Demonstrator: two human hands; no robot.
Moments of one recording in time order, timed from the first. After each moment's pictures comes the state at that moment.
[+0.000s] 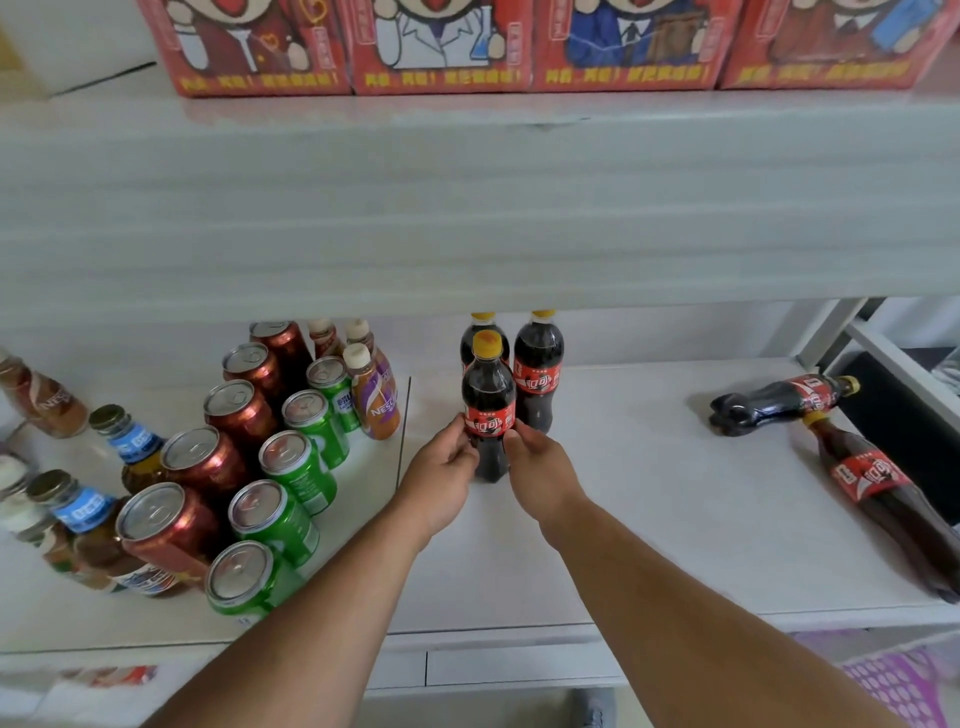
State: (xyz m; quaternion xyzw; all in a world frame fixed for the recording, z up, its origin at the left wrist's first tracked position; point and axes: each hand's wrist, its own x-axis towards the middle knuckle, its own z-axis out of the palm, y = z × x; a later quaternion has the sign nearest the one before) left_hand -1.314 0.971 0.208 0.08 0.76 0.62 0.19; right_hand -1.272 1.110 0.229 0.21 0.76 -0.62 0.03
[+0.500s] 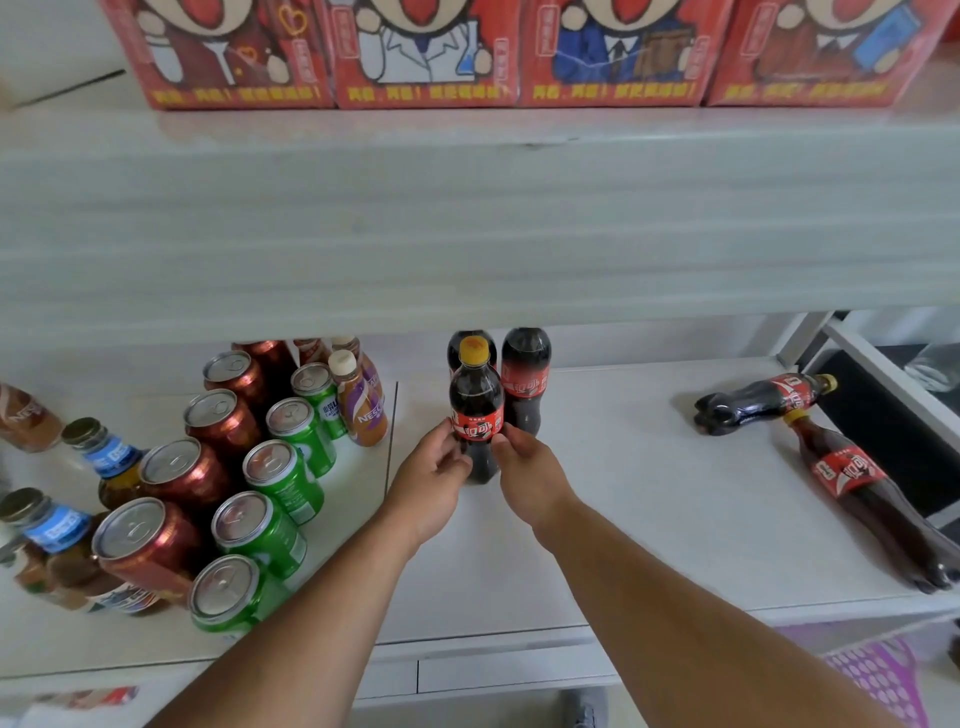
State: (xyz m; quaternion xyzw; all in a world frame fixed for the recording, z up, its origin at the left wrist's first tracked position) left_hand -1.316 0.970 0.206 0.08 0.76 0.61 0.20; right_hand -1.269 1.112 0.236 0.20 0.78 -0.60 0.04
